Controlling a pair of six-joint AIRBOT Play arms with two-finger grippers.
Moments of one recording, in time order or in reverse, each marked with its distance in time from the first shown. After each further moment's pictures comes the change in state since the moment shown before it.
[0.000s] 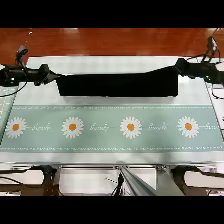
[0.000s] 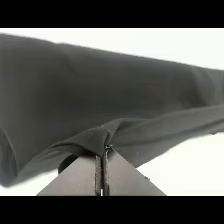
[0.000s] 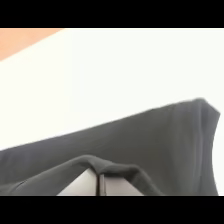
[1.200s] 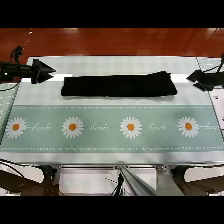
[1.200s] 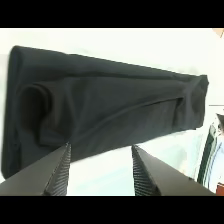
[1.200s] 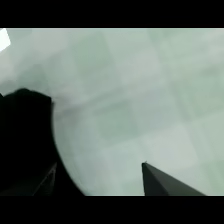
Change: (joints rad) left arm 0.111 -0.211 0.257 -0.063 -0.254 -0.091; right arm -0.261 -0.182 0.119 -0.232 0.259 0.121
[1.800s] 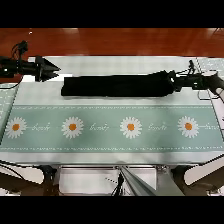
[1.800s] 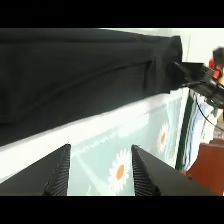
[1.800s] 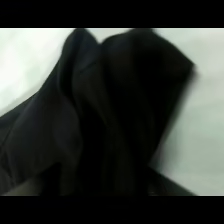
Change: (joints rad) left arm -0.068 0.039 0.008 -0.039 -0.126 -0.014; right arm 0.193 -0.182 0.000 0.351 0.011 -0.078
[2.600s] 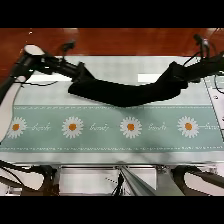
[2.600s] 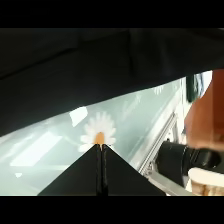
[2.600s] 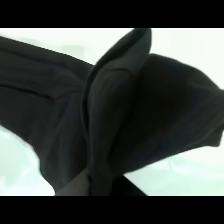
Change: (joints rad) left arm -0.436 0.013 0.000 -0.007 0.063 0.057; right arm 0.179 0.555 0.005 -0.503 0.337 0.219
